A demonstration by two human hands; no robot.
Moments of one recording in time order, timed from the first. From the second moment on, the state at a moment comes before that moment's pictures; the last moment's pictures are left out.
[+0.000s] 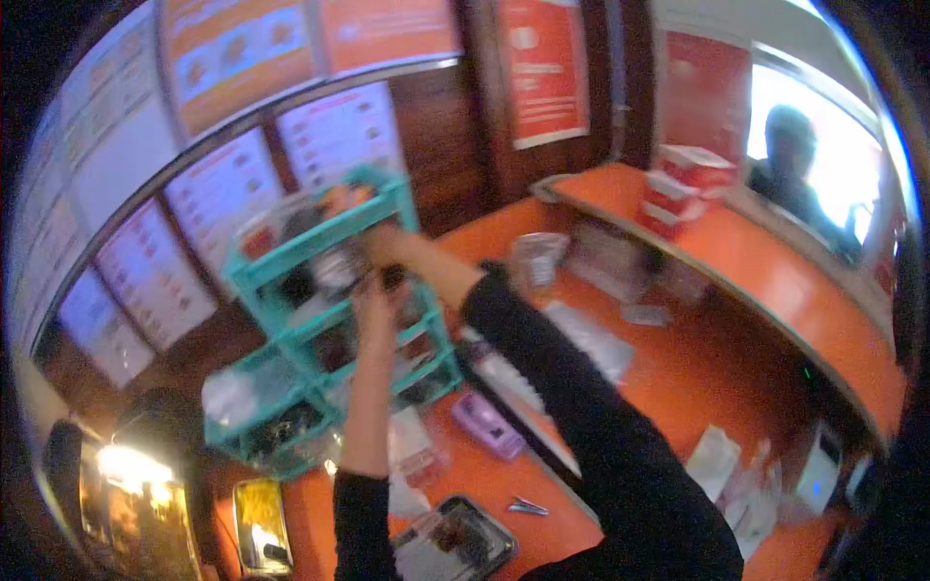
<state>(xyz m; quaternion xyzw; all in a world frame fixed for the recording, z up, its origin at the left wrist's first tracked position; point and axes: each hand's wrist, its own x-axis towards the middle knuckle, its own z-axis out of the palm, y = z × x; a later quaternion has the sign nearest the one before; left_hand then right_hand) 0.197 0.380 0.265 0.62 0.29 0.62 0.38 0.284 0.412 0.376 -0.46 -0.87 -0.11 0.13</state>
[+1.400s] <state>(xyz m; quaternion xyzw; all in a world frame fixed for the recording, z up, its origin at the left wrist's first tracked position) 0.161 0.359 0.294 0.72 0.46 0.51 0.06 0.281 0.404 0.379 -0.51 -0.82 -0.08 0.26</state>
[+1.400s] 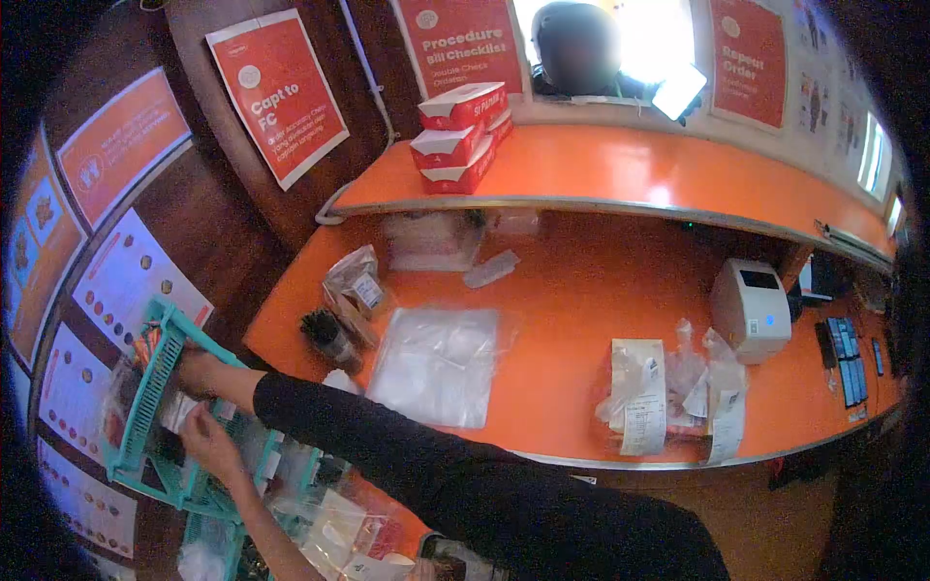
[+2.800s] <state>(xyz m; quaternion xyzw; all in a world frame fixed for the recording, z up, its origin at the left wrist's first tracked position) 0.253 0.206 0.214 0.83 0.29 0.45 0.16 0.401 -0.037 0.216 -0.41 -0.72 0.26 0.49</state>
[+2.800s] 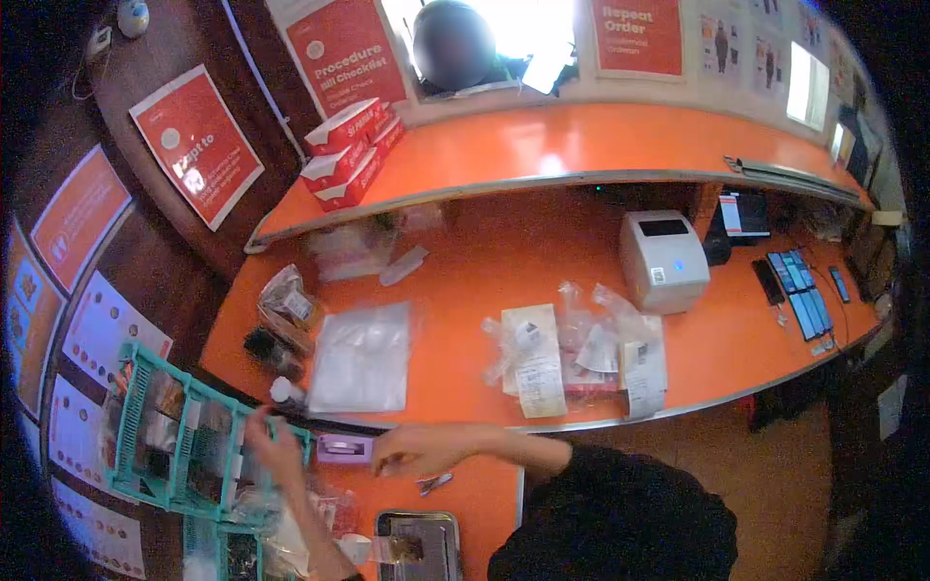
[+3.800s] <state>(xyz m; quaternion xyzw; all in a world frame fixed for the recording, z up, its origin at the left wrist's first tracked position) 0.436 -0.019 -0.001 0.91 0.15 0.25 0.30 0.525 -0.439 -0.016 -0.88 0.00 -0.38 0.29</state>
